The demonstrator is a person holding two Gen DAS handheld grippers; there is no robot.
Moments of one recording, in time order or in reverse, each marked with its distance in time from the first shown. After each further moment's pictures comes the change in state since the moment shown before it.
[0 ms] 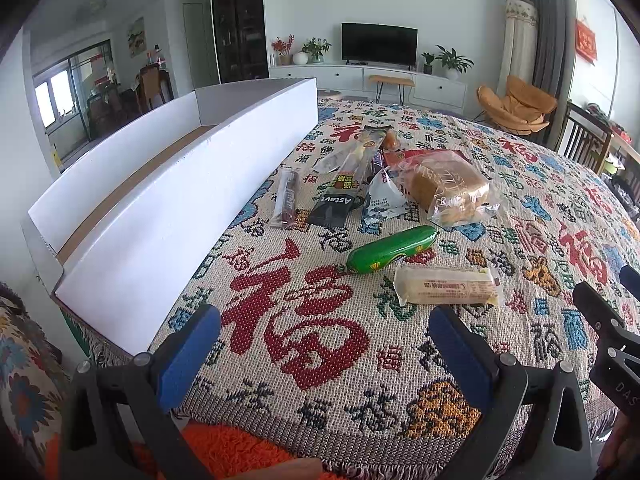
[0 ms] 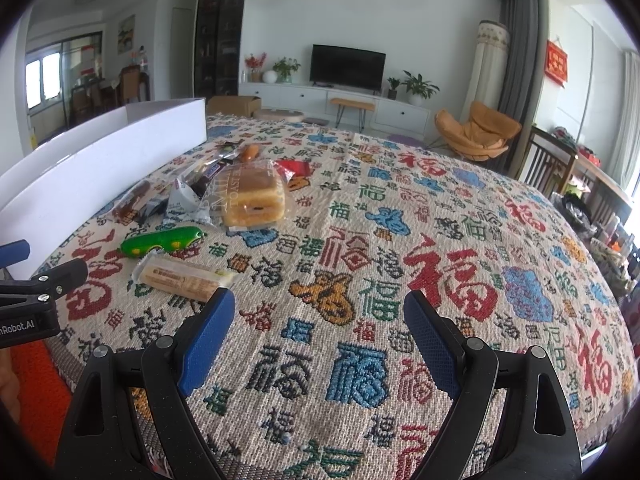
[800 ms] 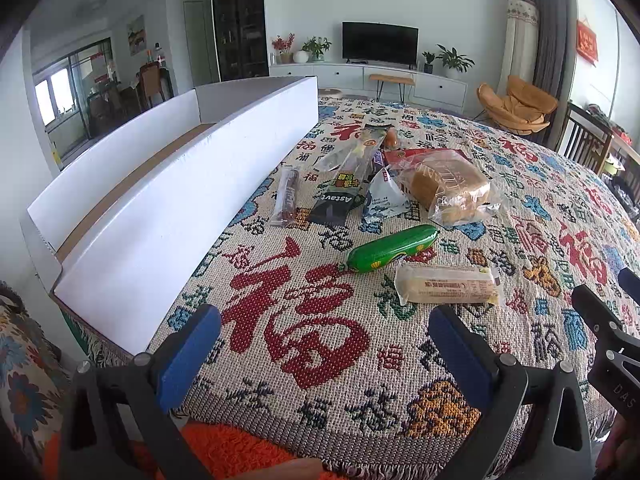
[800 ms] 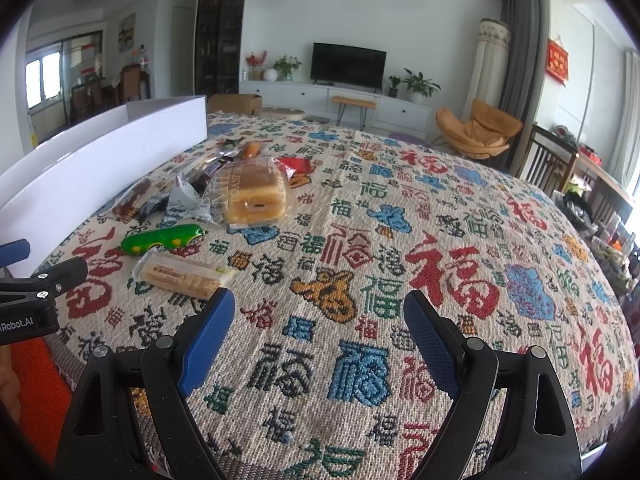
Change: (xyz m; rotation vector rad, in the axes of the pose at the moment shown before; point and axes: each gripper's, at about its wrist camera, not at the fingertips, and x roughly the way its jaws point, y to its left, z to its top) left arm 0.001 0.001 0.000 -0.001 0.001 -0.001; right arm 0.002 0.001 -0.001 0.001 0.009 0.004
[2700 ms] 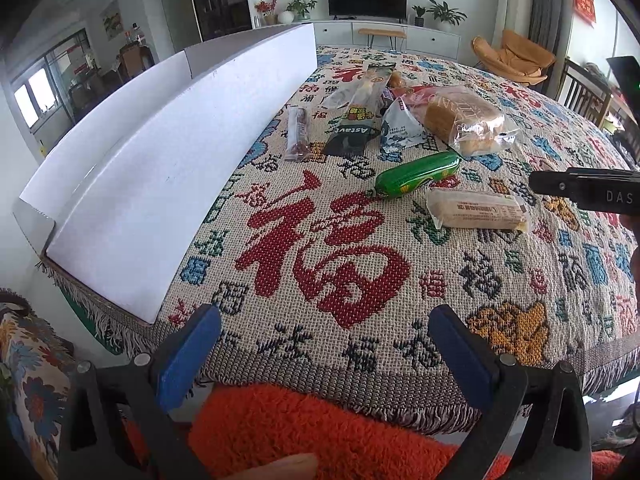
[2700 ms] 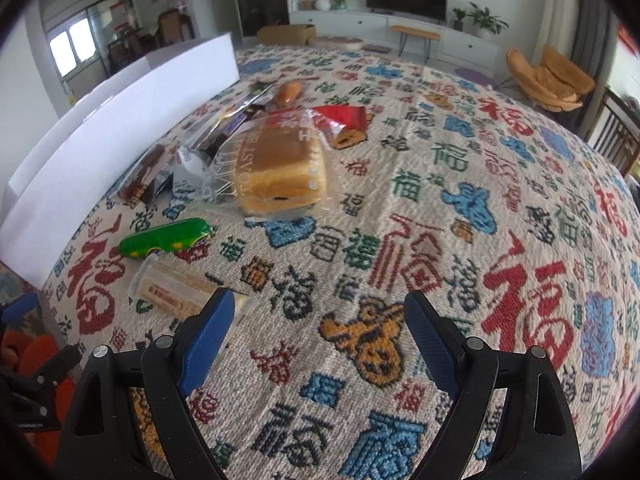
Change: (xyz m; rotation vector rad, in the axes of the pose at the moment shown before) left arm 0.014 0.023 -0.023 0.063 0.190 -0.004; right arm 0.094 0.002 0.054 -0.068 0.326 0.275
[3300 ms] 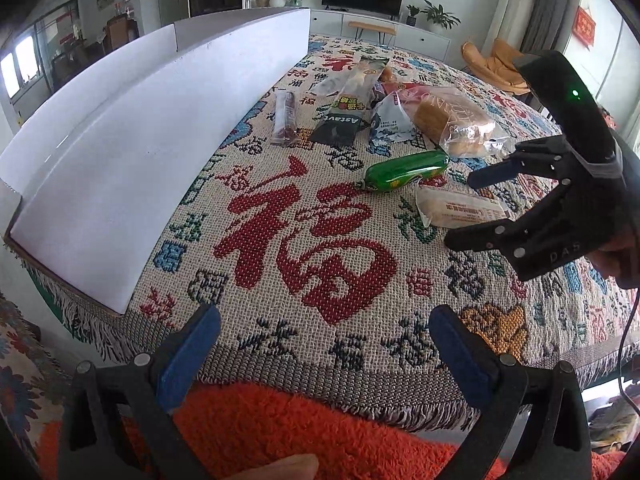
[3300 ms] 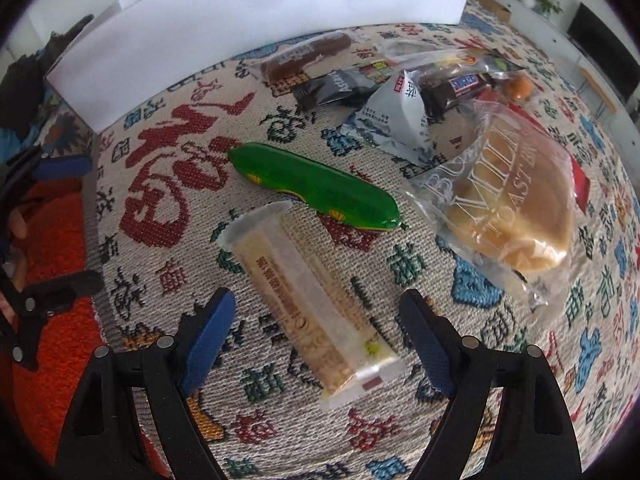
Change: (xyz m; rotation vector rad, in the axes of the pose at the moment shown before) left arm 0.009 0.014 0.001 -0.061 0.046 -0.139; right arm 0.060 0.082 0.015 -0.595 0.271 0.261
